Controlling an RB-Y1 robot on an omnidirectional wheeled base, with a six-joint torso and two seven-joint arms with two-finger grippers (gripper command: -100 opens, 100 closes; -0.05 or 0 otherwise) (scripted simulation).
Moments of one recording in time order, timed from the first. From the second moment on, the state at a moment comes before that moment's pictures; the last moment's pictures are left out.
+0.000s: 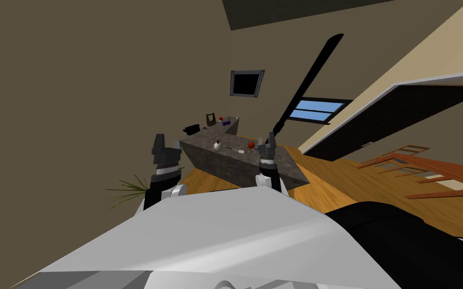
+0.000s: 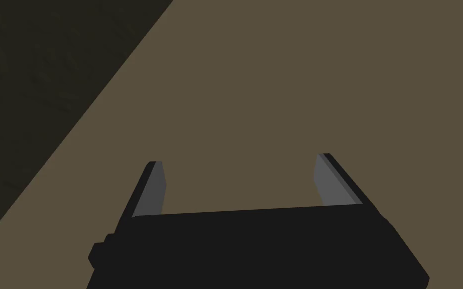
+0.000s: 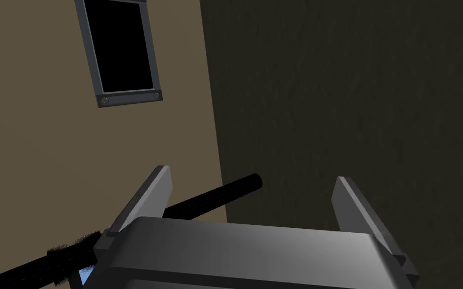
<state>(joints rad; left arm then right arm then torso) 0.50 0.01 -0.03 -2.28 0.02 -0.49 -0.04 0.46 -0.04 0.02 -2.31 0.06 -0.46 -0.03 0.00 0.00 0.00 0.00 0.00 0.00</state>
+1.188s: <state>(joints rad) 0.20 0.15 -0.02 -1.97 0.04 -0.18 0.09 0.46 -0.04 0.02 -2.31 0.06 -0.46 -0.03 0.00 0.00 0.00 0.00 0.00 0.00</state>
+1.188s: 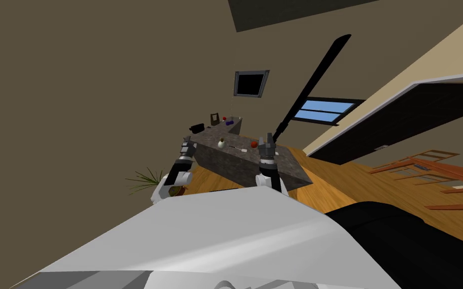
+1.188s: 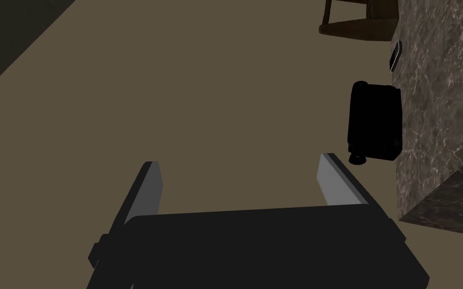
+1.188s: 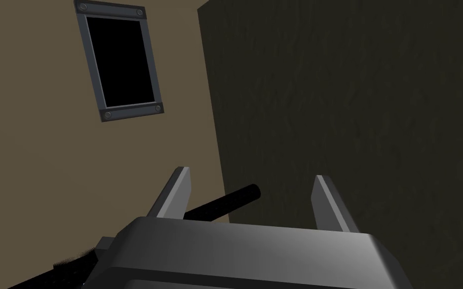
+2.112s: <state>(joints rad) -0.06 0.18 -0.01 -1.71 0.06 0.09 0.21 0.46 -0.04 0.02 -2.31 0.06 -0.46 -0.03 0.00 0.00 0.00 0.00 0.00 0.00</state>
